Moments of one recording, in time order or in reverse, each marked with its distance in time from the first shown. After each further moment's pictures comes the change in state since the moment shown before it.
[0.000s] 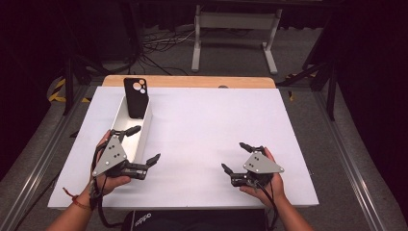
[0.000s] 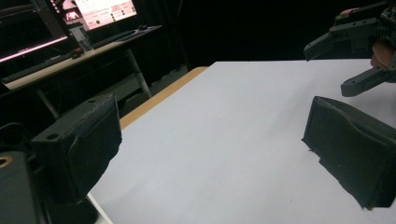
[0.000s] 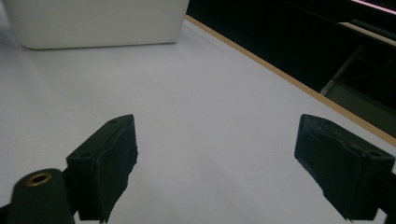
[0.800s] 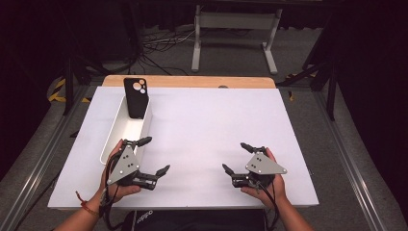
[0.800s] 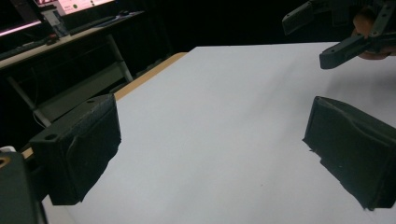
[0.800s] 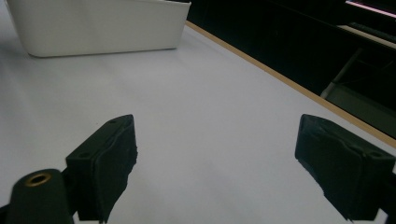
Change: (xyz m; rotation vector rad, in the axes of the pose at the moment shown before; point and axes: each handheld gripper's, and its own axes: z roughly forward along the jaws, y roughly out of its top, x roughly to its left) left arm -0.025 -0.019 0.015 0.044 -0.056 -0.005; right arm 0.000 0.001 -0.006 -0.019 0.002 0.012
